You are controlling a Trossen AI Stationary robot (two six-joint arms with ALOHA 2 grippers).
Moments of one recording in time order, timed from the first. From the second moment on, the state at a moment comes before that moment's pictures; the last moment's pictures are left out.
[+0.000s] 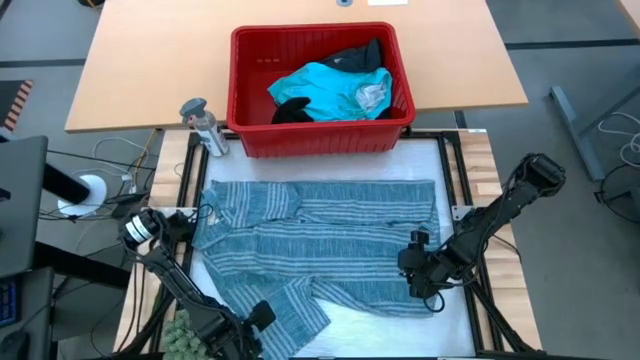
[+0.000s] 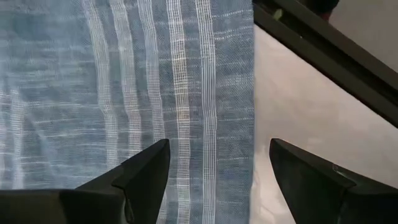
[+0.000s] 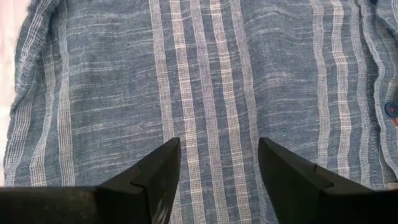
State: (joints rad) left arm -0.89 1.92 1.26 -0.65 -0.13 0.06; right arm 0.73 1.30 0.67 -0.59 0.36 0.80
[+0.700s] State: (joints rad) left arm -0.88 1.91 1.19 -0.45 -0.09 0.00; right arm 0.73 1.30 0.67 -0.59 0.34 0.80
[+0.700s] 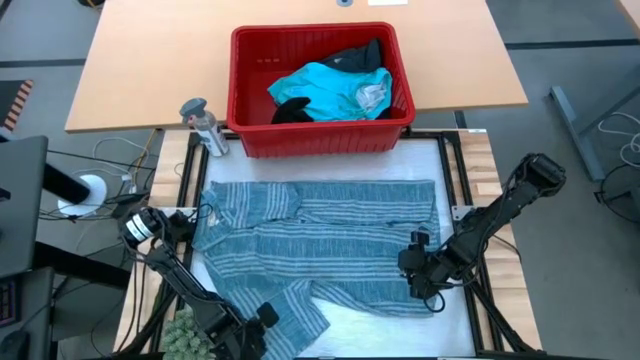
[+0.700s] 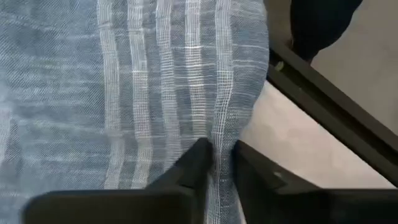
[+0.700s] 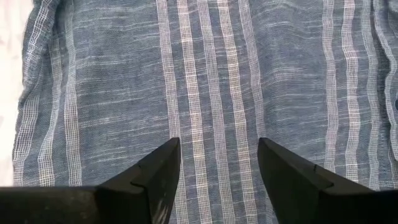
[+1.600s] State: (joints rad) left arm -0.88 1.92 1.27 -0.72 -0.38 -0.42; right arm 0.96 1.58 0.97 -0.56 0.31 0.89
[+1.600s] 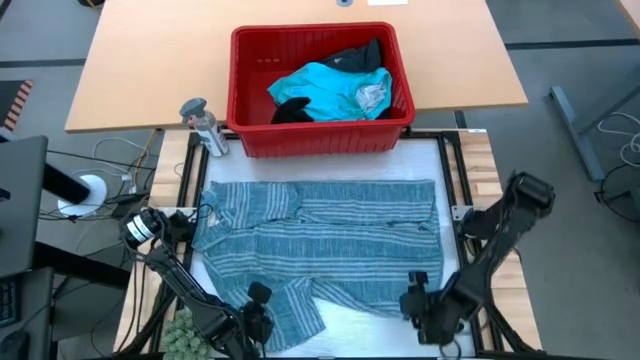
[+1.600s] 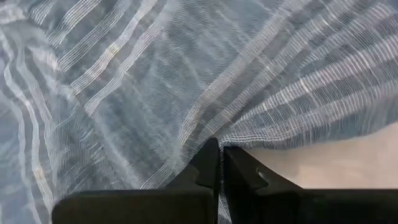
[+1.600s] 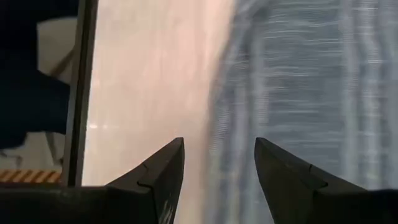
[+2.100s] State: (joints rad) left arm -0.91 1.91 1.27 -0.68 -0.43 -0.58; right arm 0.98 1.93 1.21 -0.80 0.24 0.95
